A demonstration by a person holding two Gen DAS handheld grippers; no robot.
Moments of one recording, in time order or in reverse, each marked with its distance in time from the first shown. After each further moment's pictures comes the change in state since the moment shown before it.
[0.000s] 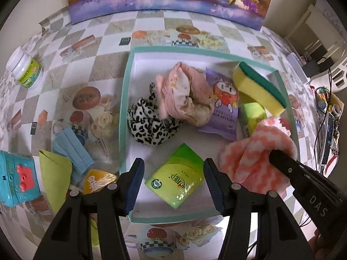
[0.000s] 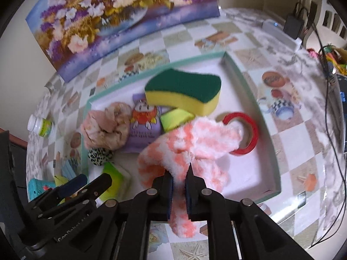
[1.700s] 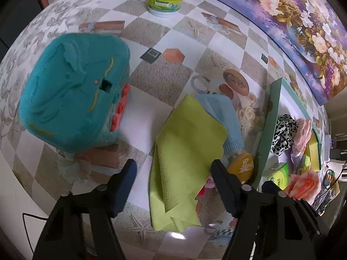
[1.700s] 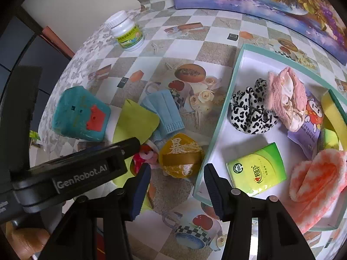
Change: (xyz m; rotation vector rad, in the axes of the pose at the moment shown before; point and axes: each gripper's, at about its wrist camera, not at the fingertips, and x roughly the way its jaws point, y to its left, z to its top) left arm -0.015 0.181 -0.067 -0.556 0.008 0.020; right arm 0.042 0.183 -0.065 -0.568 0.170 0.198
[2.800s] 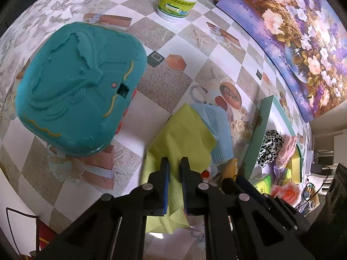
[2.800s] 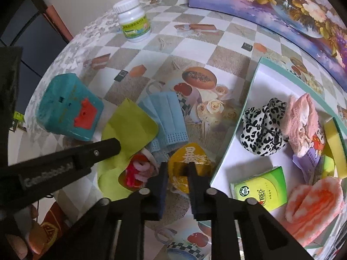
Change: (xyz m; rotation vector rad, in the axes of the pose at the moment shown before) left arm -0.009 0.020 0.003 -0.090 -0.017 -0.136; right arm 0.021 0.020 0.013 -0.111 0.007 -0.103
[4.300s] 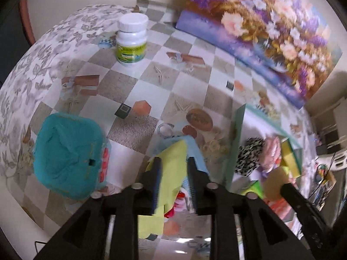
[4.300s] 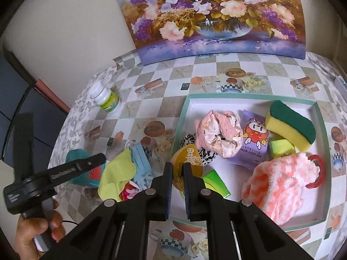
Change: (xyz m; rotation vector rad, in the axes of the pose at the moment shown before) left arm -0.024 -0.060 0.020 0.251 -0.130 0.066; right arm -0.090 -0.087 -0.023 0.323 -0.271 0.076
